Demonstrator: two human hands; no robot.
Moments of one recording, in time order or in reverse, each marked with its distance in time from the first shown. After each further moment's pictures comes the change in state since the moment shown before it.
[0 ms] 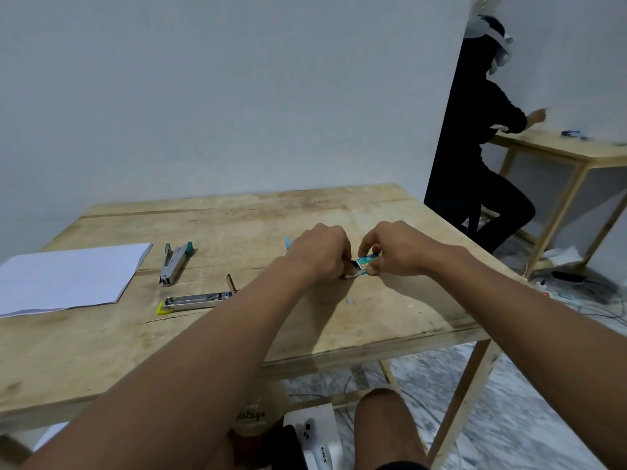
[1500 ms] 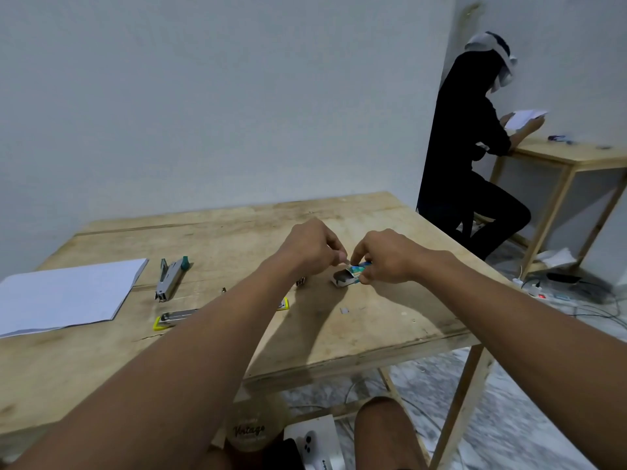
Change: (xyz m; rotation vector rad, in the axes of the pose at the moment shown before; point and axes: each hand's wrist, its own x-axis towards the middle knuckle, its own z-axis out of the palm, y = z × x) left_hand -0.002 0.005 -0.026 -0.406 0.008 -0.132; right_hand 0.004 0.000 0.001 -0.045 -0.013 0.005
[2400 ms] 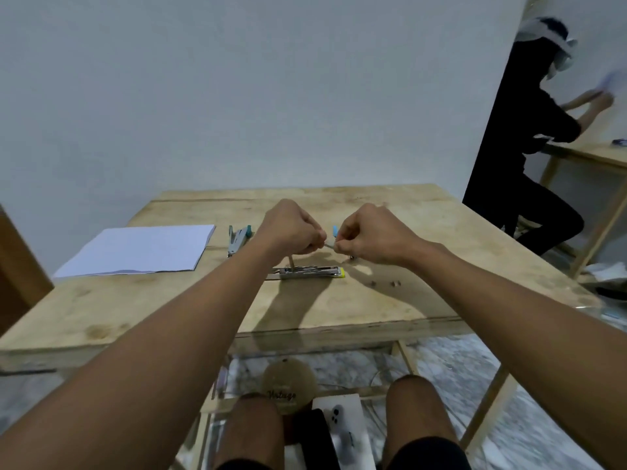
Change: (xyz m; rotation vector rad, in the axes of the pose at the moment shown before) left_hand -0.073 -0.062 -0.065 -0.289 0.224 -0.228; right_hand -0.013 -0.106 0.011 0.296 0.156 -0.215
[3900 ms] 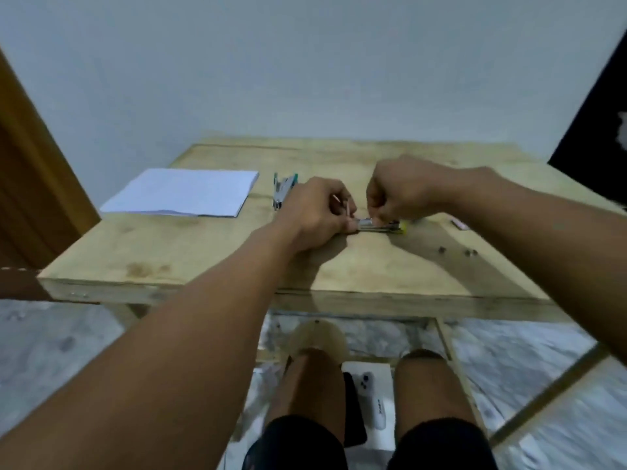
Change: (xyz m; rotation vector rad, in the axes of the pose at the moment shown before) left_hand -0.009 -0.070 -0.011 0.235 0.008 0.240; right_hand 0.036 -0.038 0.021 -0.440 -0.342 -0.128
